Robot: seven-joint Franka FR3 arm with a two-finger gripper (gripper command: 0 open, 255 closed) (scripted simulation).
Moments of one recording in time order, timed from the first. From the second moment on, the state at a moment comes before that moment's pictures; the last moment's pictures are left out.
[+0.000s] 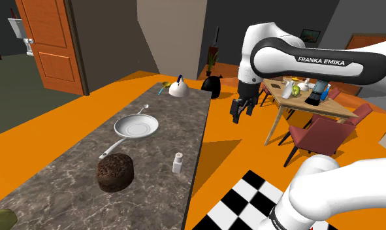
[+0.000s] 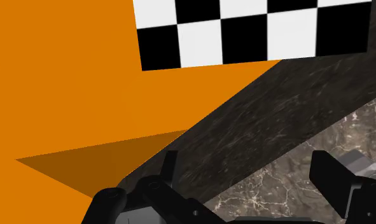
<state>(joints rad) -0.02 -0.77 0.00 -2.42 -0.11 1.60 0.05</state>
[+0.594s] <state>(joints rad) 0.02 -0.66 0.09 -2.48 -0.01 1.79 0.20</state>
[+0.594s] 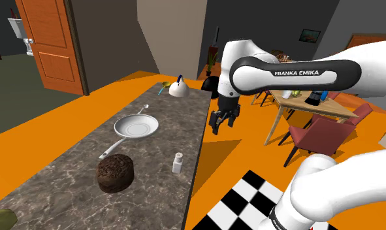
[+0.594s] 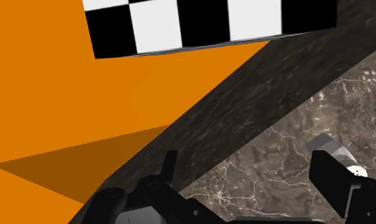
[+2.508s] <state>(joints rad) 0.08 -0.16 0.28 -2.44 0.07 2.32 0.50</state>
